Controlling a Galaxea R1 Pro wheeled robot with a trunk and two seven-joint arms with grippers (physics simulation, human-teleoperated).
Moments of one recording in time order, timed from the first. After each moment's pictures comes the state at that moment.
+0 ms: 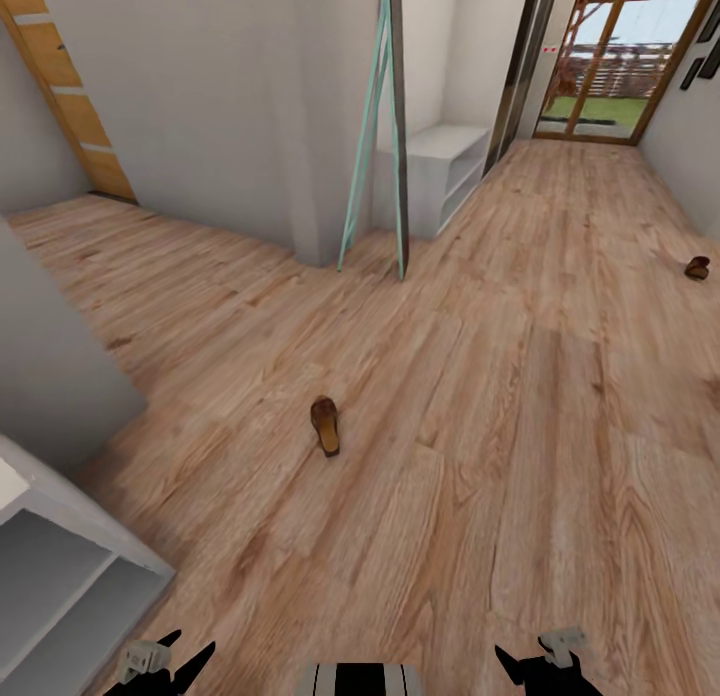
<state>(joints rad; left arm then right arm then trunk) -0.21 0.22 0.37 -0.50 0.12 -0.28 -0.96 -0.47 -0.22 -0.12 -0.04 0.00 -0.41 0.50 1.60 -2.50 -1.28</state>
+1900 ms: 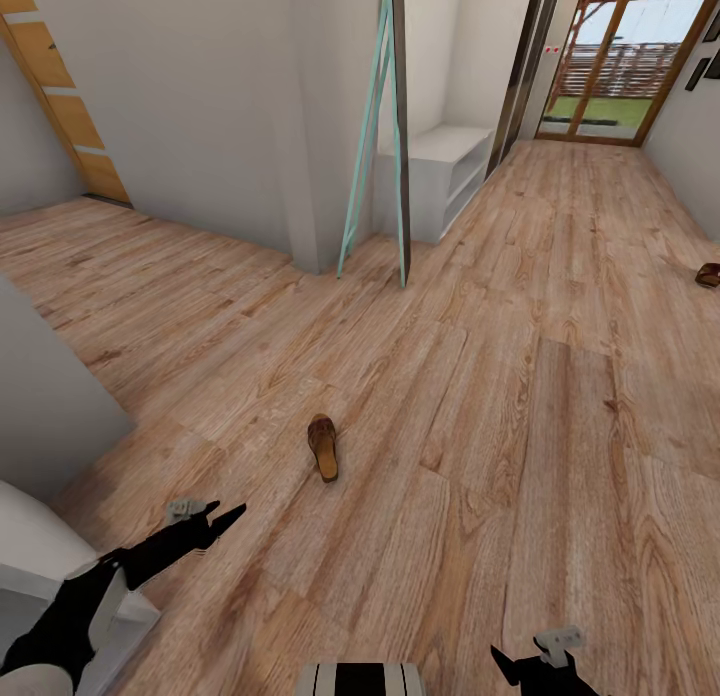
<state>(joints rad) -0.49 0.19 0.33 -0.72 0.12 0.13 -0.96 -0.47 -0.21 -0.12 -0.04 0.00 -0.41 0.51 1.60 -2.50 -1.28</state>
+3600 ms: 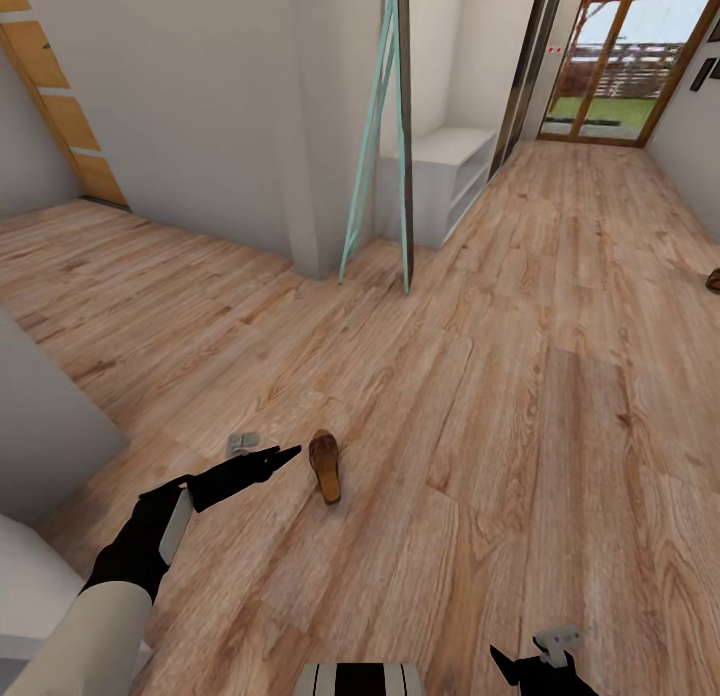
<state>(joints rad) -0.67 0.04 0.25 -0.82 0.13 0.39 -0.96 -0.47 -0.21 -0.12 -0.04 0.00 -0.41 0.51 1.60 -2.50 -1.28</state>
